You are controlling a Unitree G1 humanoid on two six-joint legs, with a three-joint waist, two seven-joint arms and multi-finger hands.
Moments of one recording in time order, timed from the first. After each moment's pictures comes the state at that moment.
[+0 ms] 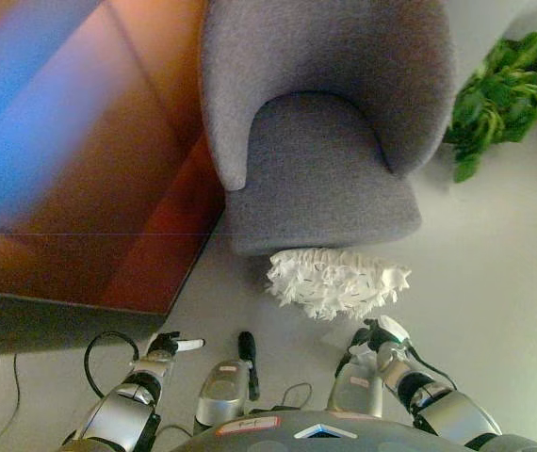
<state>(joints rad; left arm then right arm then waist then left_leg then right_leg) -0.21 0.28 -0.26 1.24 -0.25 0.19 0.18 -0.25 -0.20 0.47 1.24 -0.44 0.25 -0.29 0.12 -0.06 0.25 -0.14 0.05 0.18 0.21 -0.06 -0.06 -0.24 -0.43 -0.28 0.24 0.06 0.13</state>
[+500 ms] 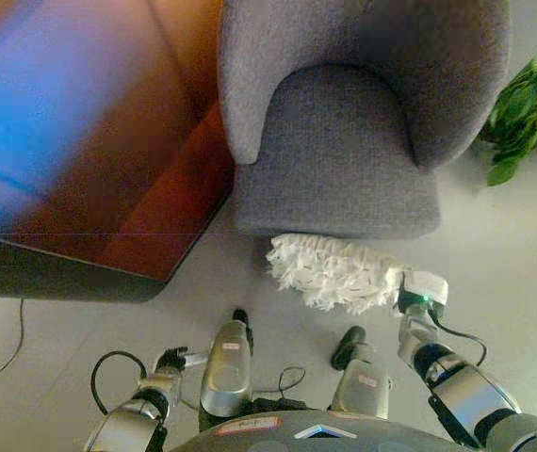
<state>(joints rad) -0.19 0.23 -0.24 1.24 -0.25 0.14 0.18 -0.42 -0.34 0.55 1.18 -0.58 0.36 -0.50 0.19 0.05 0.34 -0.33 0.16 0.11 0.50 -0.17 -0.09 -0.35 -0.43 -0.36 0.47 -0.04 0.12</state>
